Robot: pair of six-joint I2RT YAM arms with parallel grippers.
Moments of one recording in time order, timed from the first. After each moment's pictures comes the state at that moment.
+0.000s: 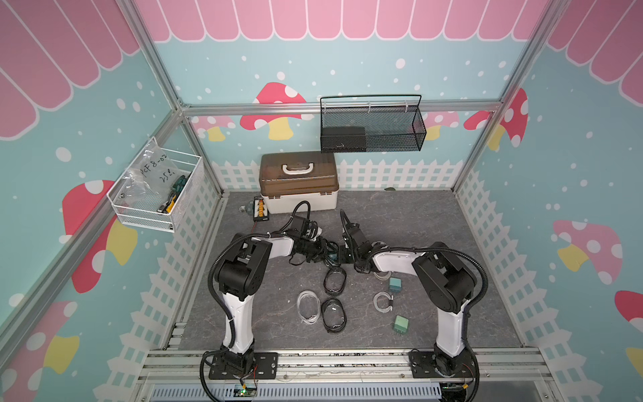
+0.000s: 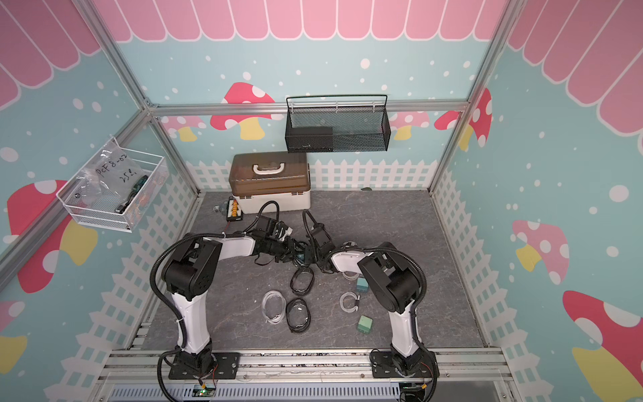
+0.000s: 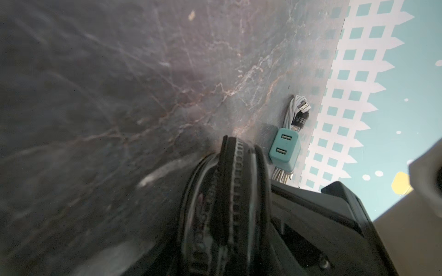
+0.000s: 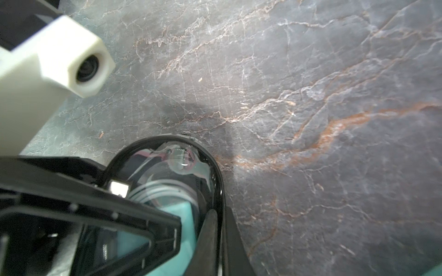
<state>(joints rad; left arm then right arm) -0.35 2.05 1.17 -0.10 0.78 -0.76 0.68 1.96 1.11 0.01 0.03 0.57</state>
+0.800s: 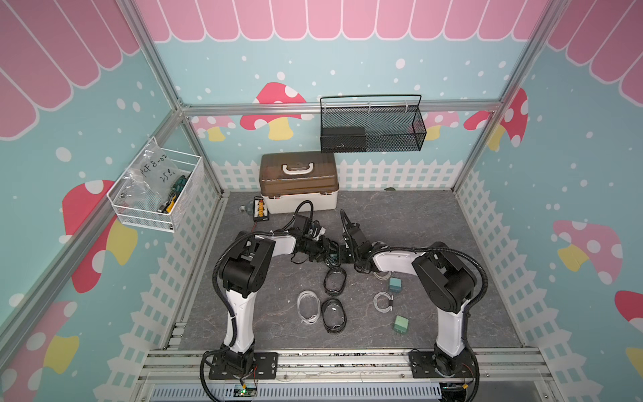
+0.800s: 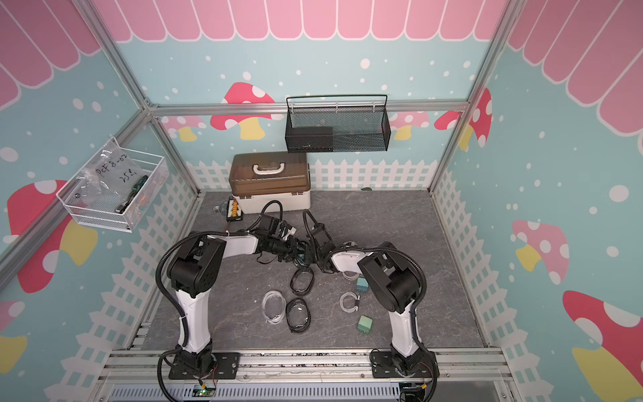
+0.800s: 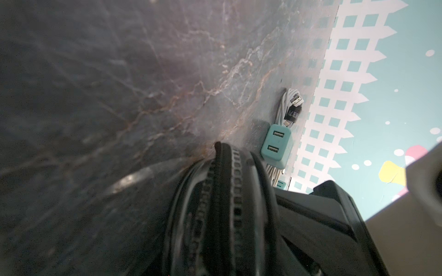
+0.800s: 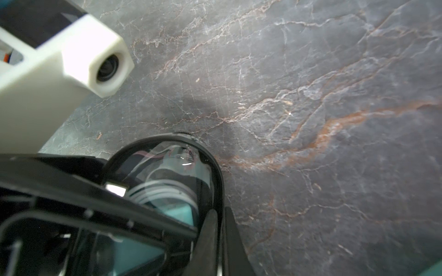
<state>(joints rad) -0.36 2.10 1.21 -0.11 0.84 -0.76 0.68 1.96 1.11 0.01 0.03 0.58</state>
